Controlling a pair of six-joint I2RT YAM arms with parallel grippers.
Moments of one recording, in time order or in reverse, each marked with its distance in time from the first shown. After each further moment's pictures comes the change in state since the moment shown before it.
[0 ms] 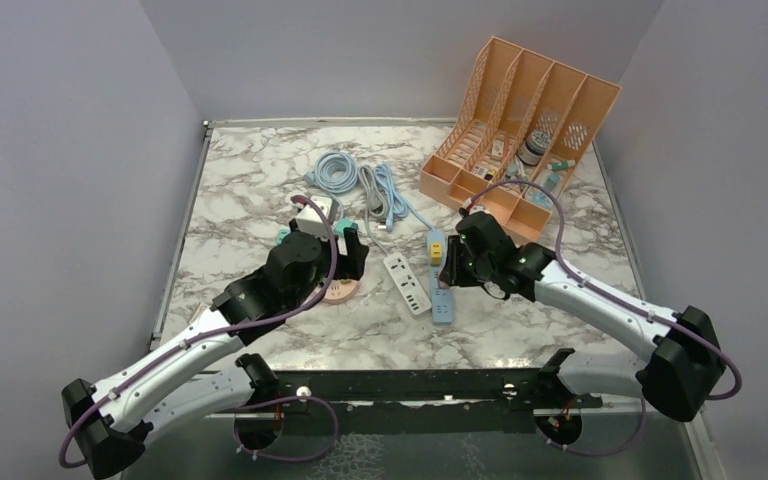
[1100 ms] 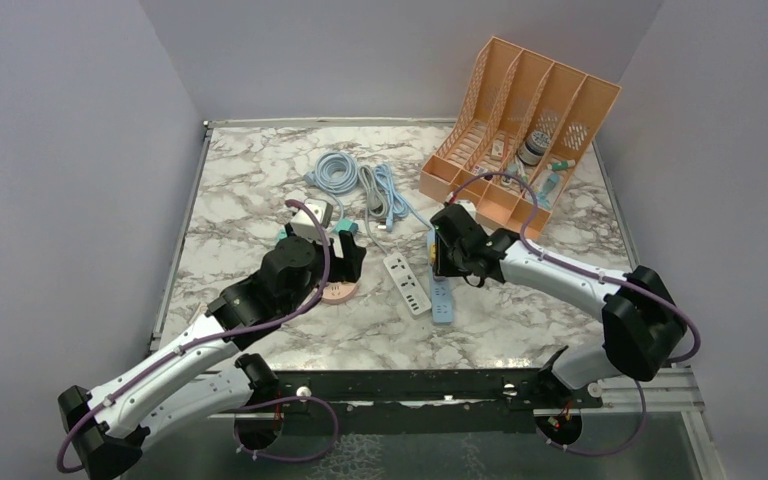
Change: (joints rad) left arm 0.000 -0.047 -0.025 0.002 0.000 -0.008; right arm 0.028 0.272 0.098 0.049 0.142 0.016
